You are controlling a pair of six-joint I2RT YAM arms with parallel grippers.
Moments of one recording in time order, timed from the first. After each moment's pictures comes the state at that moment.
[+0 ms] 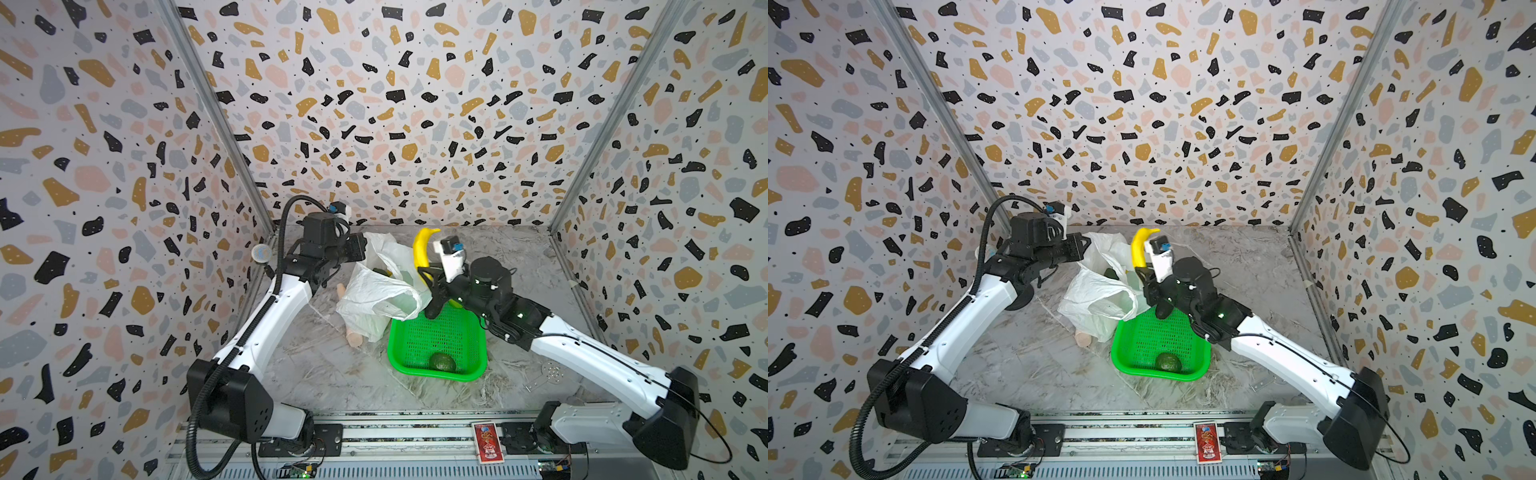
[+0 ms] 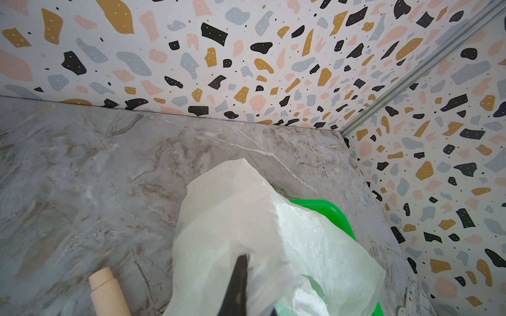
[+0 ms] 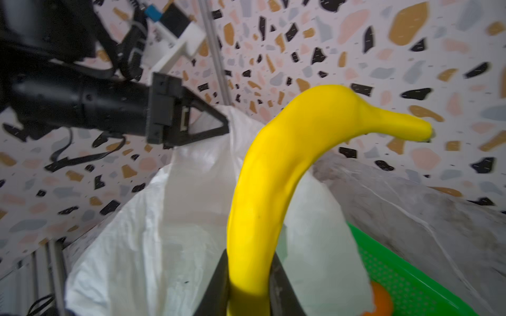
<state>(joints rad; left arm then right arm) -0.26 1.42 1.33 -0.40 0.28 -0.35 0.88 1.29 1.13 -0.06 -0.01 0.15</state>
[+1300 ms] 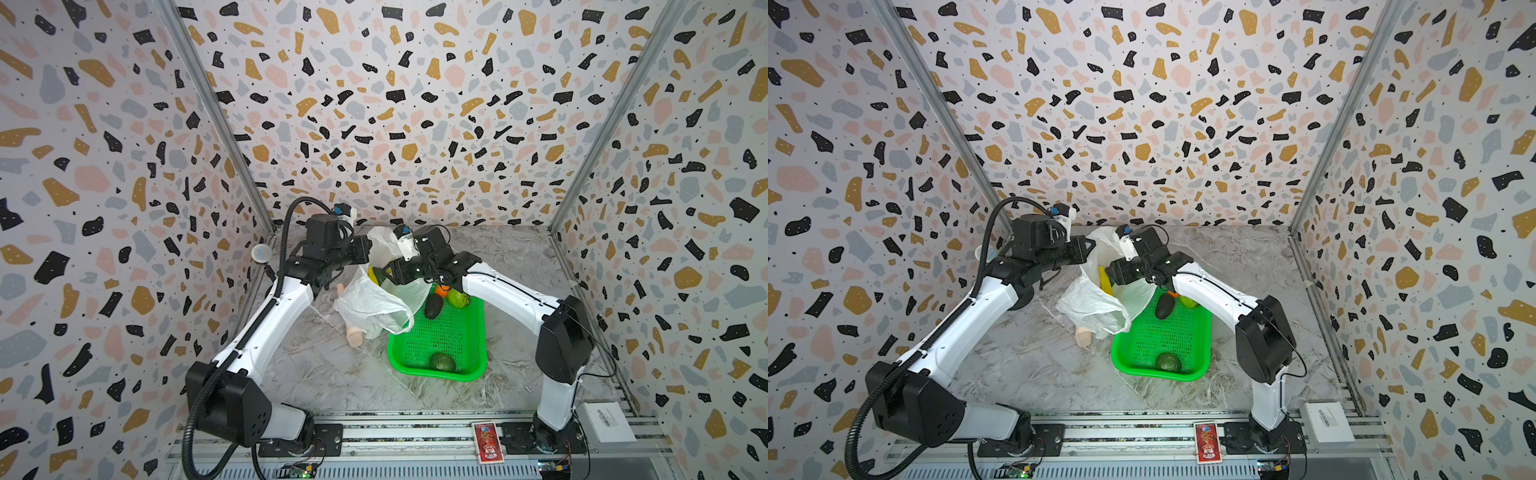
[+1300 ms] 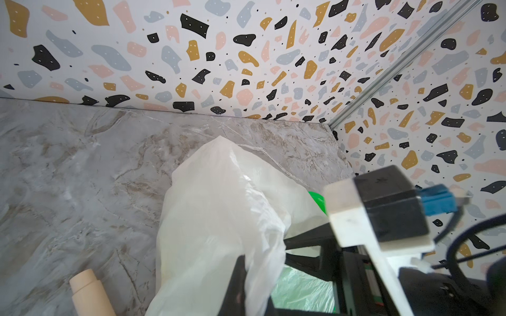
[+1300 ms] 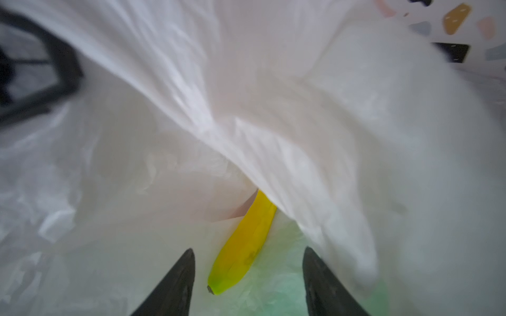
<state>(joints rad) -0.29 1.40 1.32 -0.40 0.30 -0.35 0.74 1.82 1.58 -0.37 -0.21 0.22</state>
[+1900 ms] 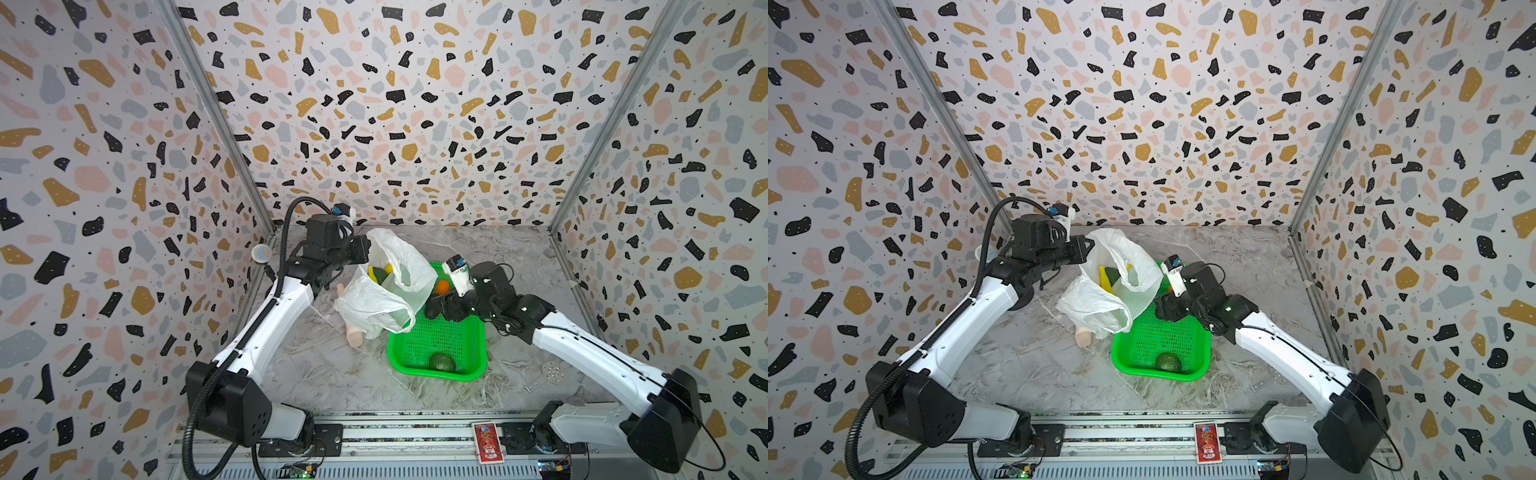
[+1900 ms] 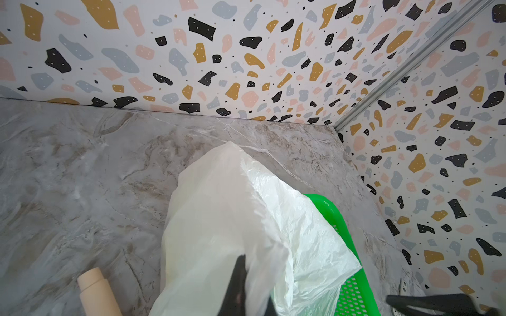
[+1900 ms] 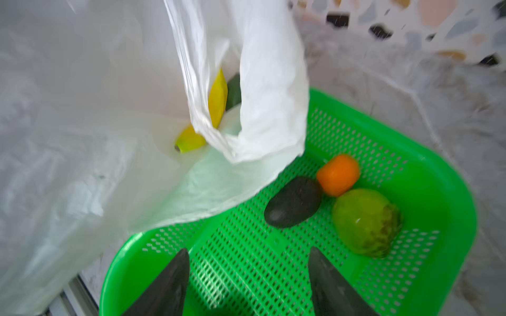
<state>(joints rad) -0.29 1.40 1.32 -0.40 0.28 -0.35 0.72 1.30 1.04 -0.49 -0.12 0.15</state>
